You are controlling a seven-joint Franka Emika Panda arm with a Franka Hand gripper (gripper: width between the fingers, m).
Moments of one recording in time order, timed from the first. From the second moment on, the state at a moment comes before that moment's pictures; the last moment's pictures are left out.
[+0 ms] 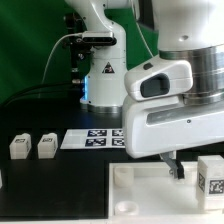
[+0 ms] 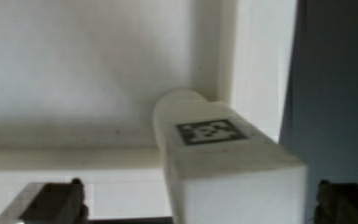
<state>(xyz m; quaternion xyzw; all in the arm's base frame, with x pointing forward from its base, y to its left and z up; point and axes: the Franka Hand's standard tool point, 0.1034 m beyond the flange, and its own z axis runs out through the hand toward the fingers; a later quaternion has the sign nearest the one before) 0.633 0.108 0.080 -1.00 -0.05 0.00 0.08</state>
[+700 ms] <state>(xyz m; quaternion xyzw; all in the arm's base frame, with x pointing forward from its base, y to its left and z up) 0.633 0.110 0.081 -0.97 0.22 0.02 0.08</state>
